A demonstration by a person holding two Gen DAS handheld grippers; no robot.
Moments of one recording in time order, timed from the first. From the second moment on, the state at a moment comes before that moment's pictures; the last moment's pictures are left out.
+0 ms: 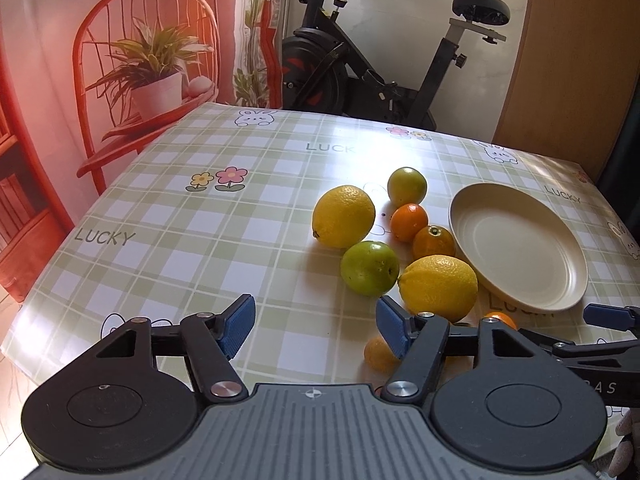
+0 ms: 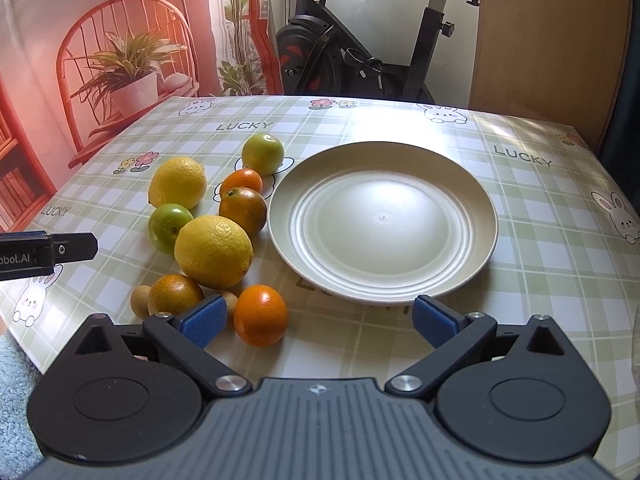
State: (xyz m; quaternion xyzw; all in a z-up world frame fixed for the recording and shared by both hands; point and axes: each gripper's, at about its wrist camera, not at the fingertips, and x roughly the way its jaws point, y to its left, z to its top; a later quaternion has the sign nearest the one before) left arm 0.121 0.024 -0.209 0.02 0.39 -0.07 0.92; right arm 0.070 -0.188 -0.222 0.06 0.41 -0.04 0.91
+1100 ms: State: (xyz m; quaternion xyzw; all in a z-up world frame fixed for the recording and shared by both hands) left arm 0.126 0.037 -0.219 -0.02 0.41 -0.12 0.90; right arm 0.072 -0.170 -0.227 0.03 0.40 0.06 0.91
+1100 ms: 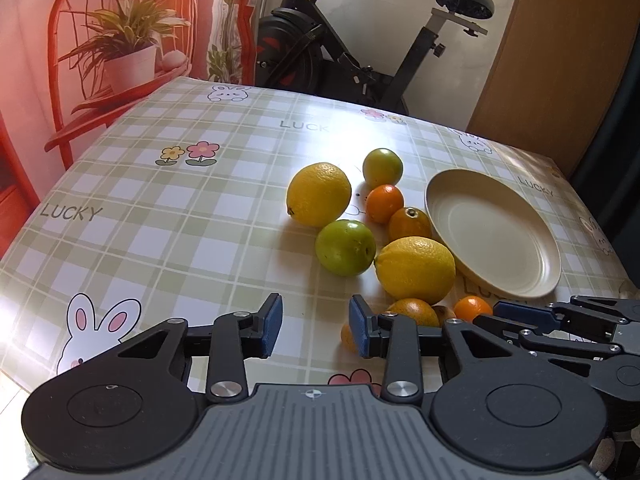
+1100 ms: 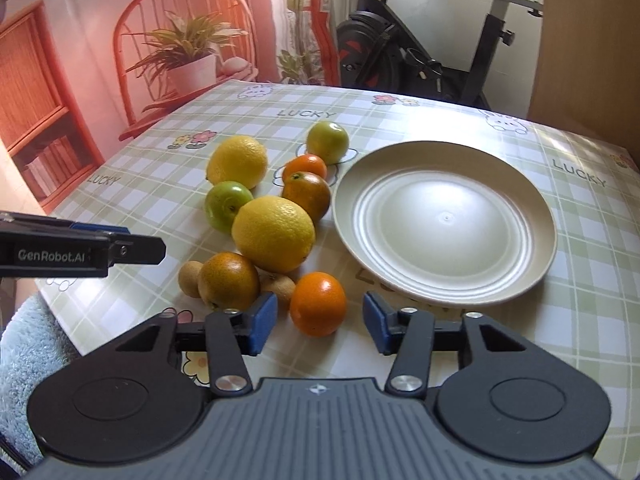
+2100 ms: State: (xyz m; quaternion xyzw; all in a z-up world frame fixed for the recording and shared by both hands) left arm 0.128 0.039 -0.239 -0.04 0.43 -0.16 0.89; right arm 0.098 -0.147 -0.241 0.00 0.42 0.10 0.90
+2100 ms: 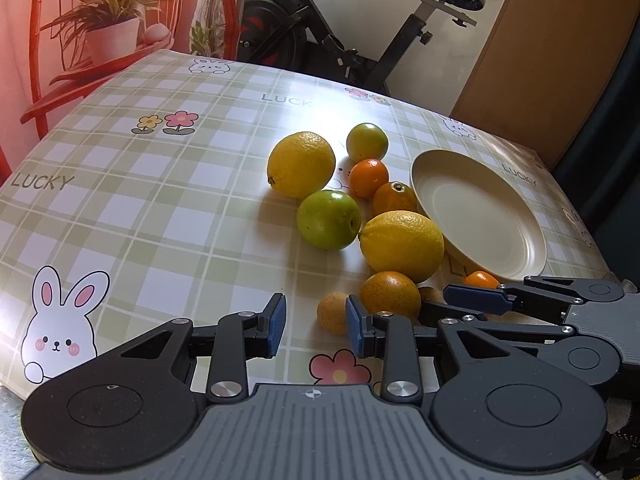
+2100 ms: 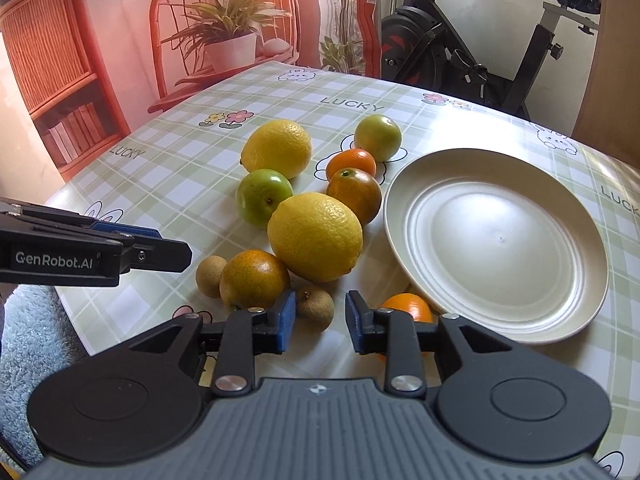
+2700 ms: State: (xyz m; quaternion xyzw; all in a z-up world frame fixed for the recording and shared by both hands) left arm 0.141 0.035 -0.253 -0.05 0.44 -0.18 0.88; right arm 0.093 -0.154 -0.248 0.03 0.42 0.10 0.90
